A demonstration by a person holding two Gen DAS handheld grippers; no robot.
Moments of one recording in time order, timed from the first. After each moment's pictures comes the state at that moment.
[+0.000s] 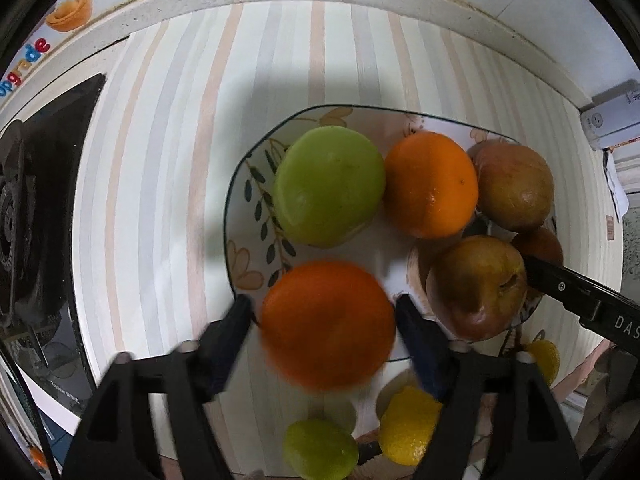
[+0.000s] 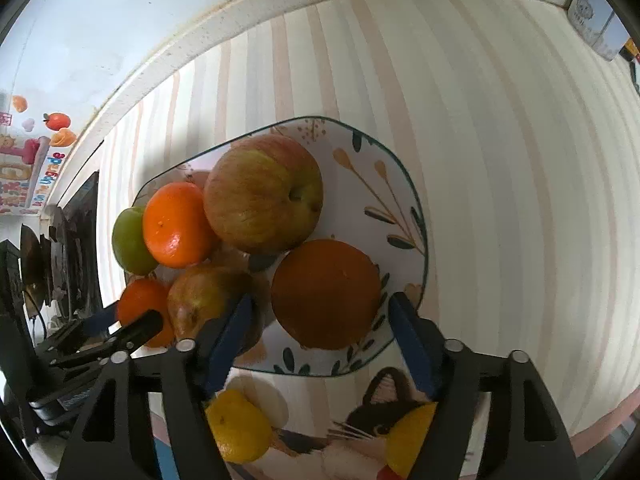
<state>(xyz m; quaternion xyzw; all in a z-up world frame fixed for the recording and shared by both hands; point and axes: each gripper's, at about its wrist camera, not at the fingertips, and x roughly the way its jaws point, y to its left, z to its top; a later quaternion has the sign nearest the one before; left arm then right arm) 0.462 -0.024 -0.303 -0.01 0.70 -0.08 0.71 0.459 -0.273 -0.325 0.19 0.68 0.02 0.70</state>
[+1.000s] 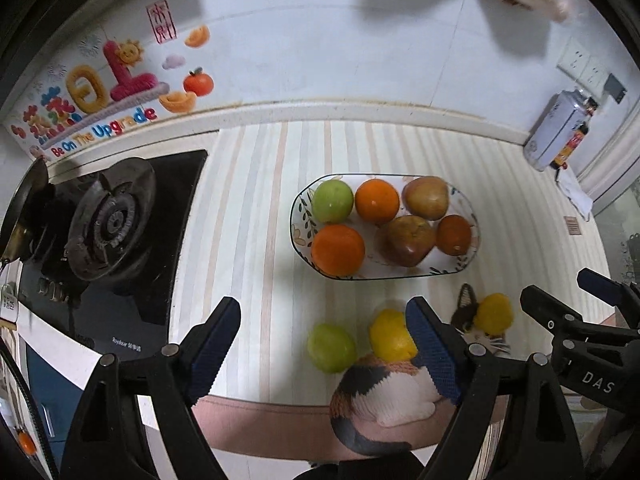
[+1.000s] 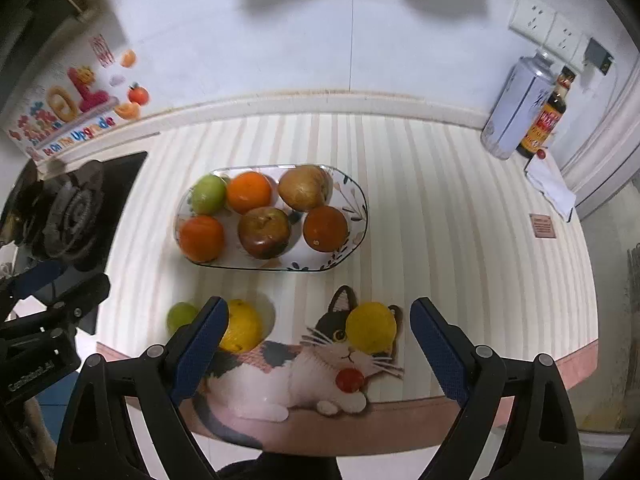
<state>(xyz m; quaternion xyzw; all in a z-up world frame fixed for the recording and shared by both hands) 0.319 -0.019 -0.146 0.03 0.54 -0.05 0.84 0.300 -0.222 -0.144 0.03 0.55 -0.02 0.83</state>
